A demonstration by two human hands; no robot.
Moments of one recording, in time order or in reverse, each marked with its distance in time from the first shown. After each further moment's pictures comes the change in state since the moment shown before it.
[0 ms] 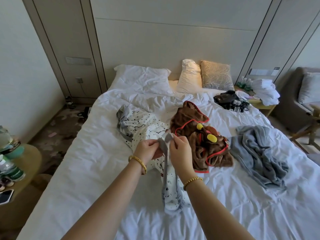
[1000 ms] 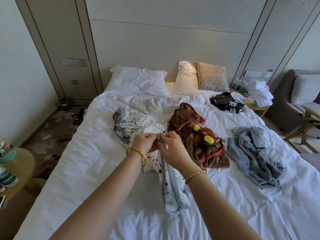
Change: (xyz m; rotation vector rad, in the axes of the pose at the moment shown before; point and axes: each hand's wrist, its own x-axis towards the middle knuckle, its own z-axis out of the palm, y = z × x) left_hand 0.011 0.033 0.002 -0.035 0.071 -0.034; right_hand 0.018 -0.020 -0.005 -0.389 -0.281 -0.254
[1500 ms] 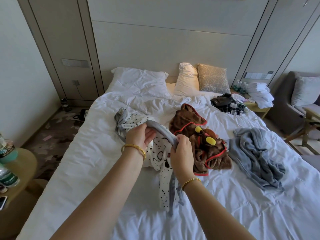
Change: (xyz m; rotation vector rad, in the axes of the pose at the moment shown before) left_hand -0.004 0.031 -0.013 -0.498 0.134 -0.023; right_hand -0.013 0.003 0.023 0.110 0.335 0.266
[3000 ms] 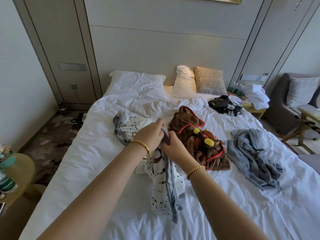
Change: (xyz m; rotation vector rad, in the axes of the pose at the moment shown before) left_hand 0.010 0.003 0.004 1.660 -0.347 0.828; right_hand 0.029 -0.025 -0.009 0.194 -0.436 0.074
